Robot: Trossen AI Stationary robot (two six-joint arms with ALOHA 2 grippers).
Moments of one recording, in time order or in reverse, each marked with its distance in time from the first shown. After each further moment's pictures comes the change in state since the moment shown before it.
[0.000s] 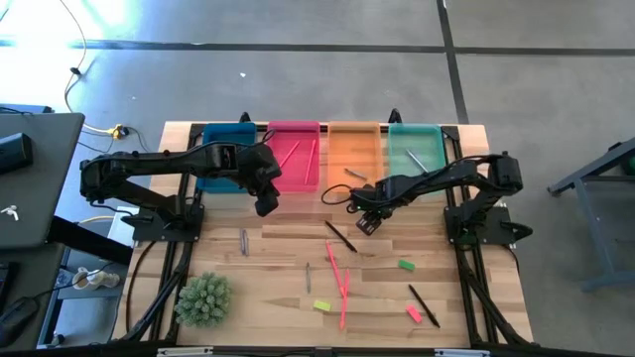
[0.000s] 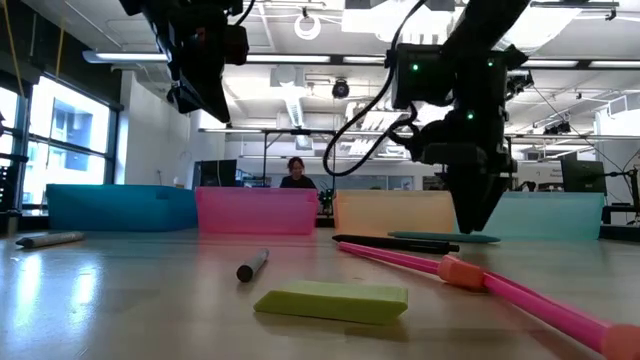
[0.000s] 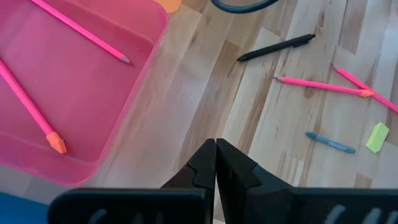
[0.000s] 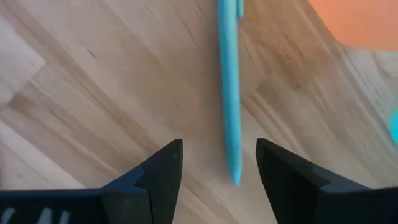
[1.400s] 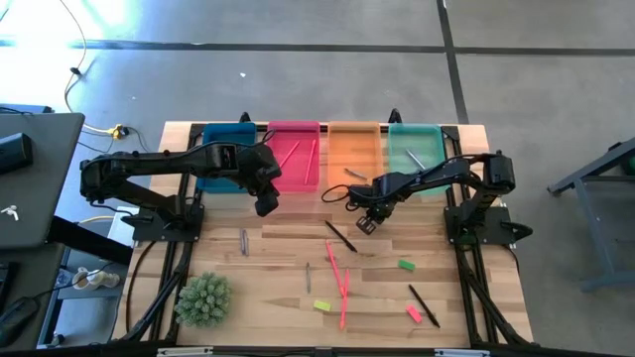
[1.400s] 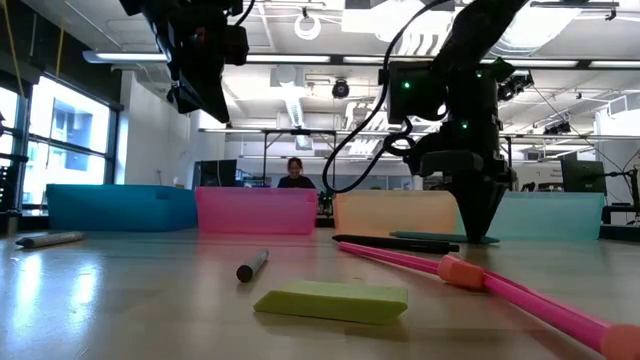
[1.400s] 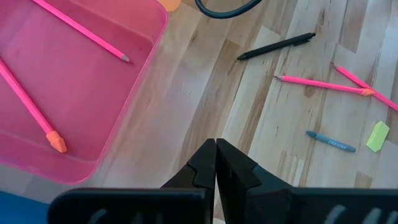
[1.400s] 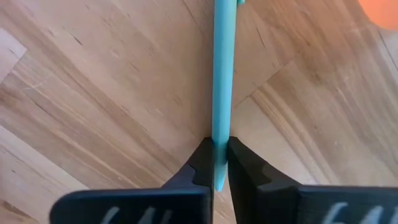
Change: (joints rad) left arm 0.000 0.000 0.000 -0.004 0.001 0.001; right arm -0.032 0.059 0.003 -0.041 -0.114 -0.028
